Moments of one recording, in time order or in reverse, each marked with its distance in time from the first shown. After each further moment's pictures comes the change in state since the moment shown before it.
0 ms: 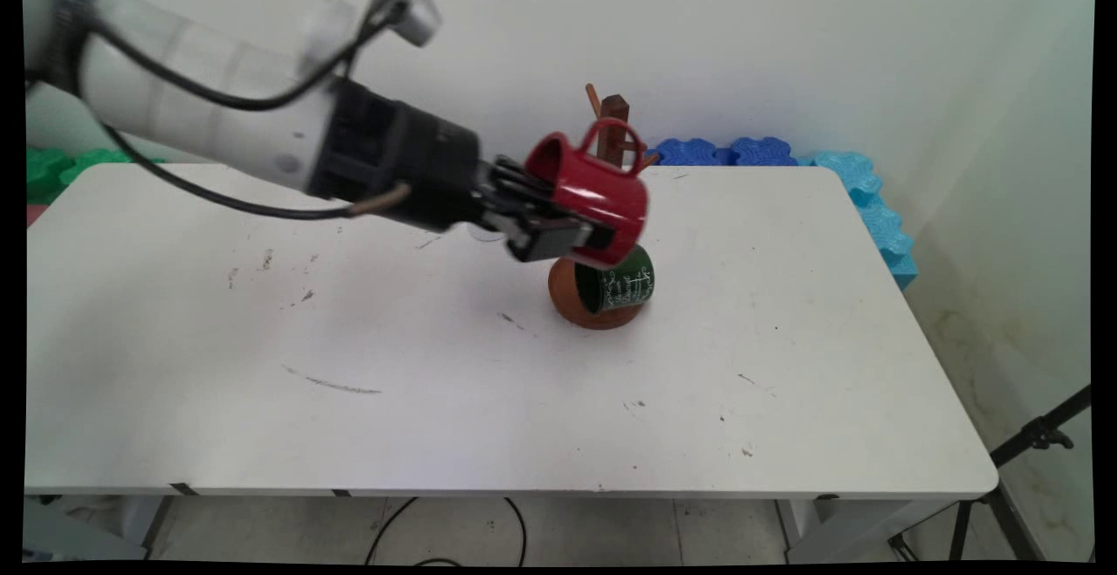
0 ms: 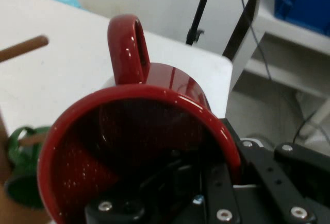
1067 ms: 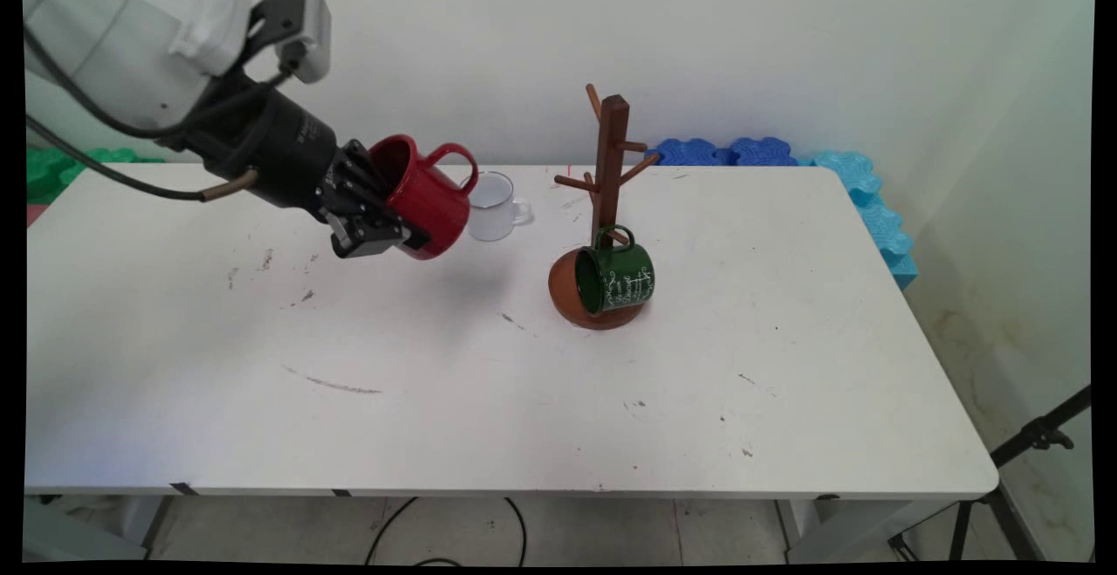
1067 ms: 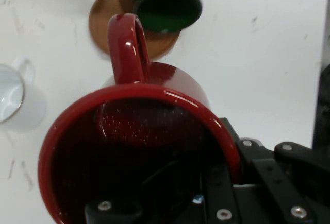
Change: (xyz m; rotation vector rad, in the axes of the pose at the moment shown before) arm -0.007 -0.049 -0.071 0.191 -0.409 0.214
